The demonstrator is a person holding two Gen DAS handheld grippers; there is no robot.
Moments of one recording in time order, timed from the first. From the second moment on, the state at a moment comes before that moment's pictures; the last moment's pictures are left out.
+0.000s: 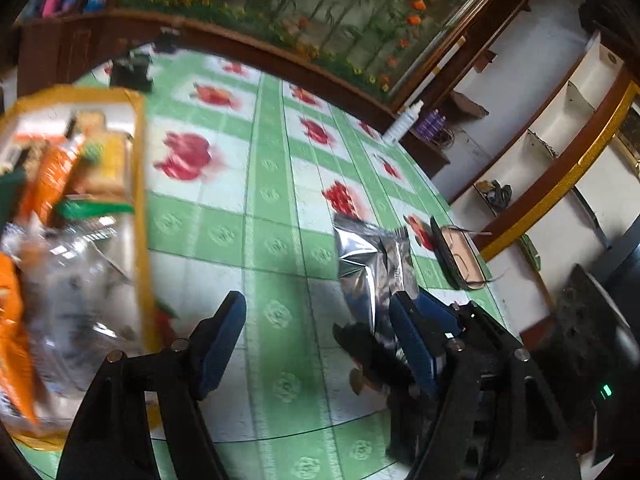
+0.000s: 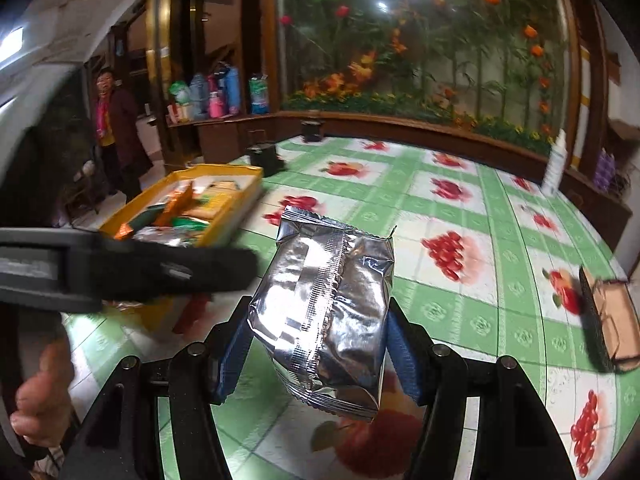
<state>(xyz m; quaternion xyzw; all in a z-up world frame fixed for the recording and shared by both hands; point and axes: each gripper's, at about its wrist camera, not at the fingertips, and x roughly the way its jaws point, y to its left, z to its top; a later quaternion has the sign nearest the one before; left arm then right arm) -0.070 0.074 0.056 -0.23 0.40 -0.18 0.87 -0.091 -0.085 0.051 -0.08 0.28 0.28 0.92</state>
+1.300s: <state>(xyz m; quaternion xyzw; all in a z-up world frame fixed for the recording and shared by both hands) -0.108 0.141 0.074 -0.22 0.32 -0.09 0.92 -0.097 0.015 0.063 -0.15 0.28 0.35 0.88</state>
